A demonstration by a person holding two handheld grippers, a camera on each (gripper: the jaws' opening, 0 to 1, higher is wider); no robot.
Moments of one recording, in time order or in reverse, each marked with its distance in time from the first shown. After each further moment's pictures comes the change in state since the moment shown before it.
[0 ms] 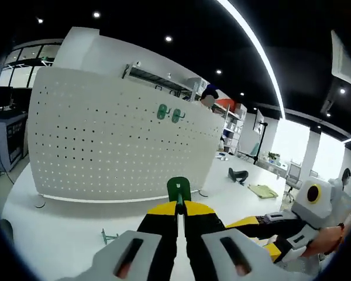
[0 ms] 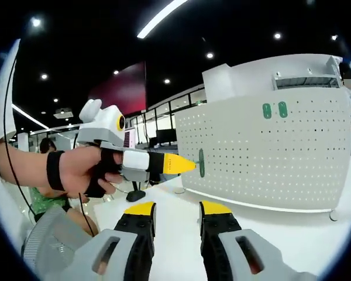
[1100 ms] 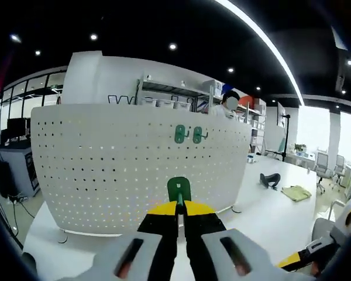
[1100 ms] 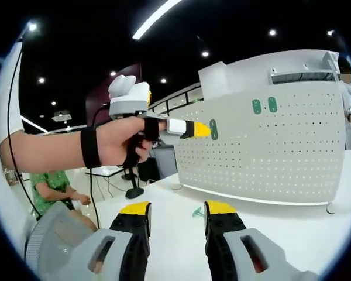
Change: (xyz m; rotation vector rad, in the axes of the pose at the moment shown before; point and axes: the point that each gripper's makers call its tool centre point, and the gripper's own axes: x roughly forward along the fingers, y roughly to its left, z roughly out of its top) left arm 0.057 0.021 0.059 0.145 -0.064 0.202; right arm -0.022 -0.016 -0.009 0.038 0.019 -0.004
